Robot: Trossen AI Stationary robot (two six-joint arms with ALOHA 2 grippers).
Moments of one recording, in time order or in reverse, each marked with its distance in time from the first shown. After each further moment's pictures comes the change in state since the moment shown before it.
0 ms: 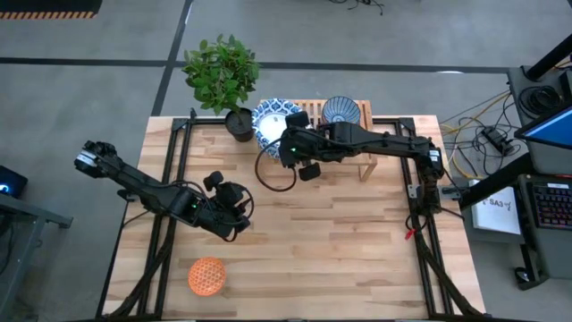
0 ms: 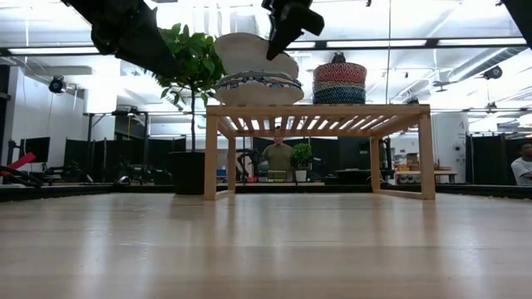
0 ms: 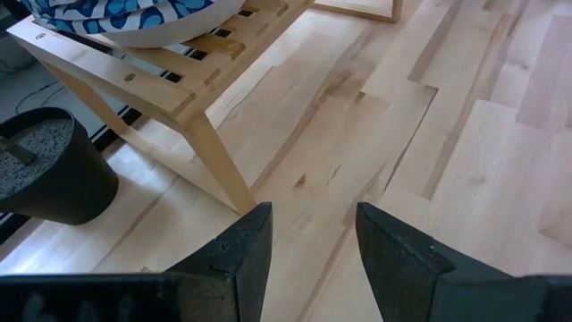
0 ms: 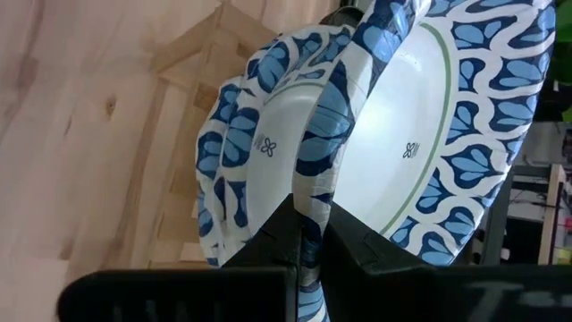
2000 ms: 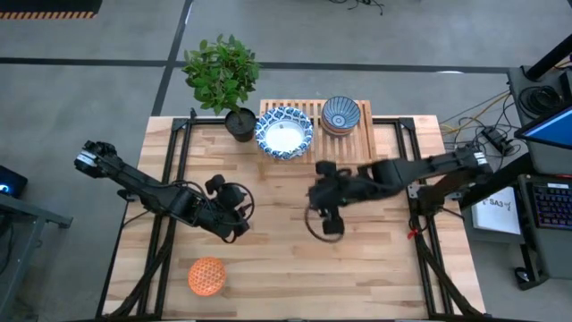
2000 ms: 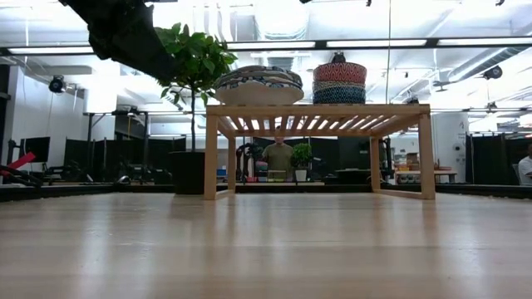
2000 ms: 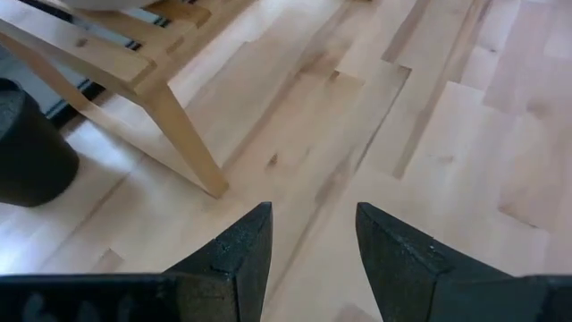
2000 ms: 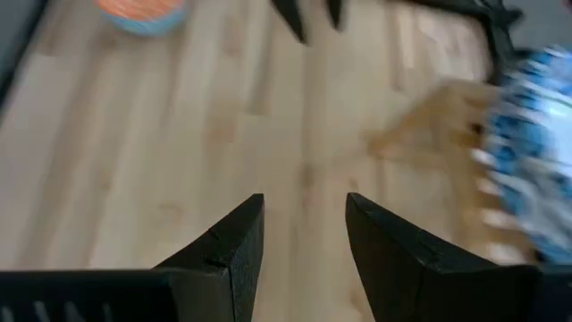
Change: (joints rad) left arm 0.000 0.000 0.000 0.003 0.092 -0.032; right arm 0.285 -0.352 -0.447 0.215 -0.262 0.607
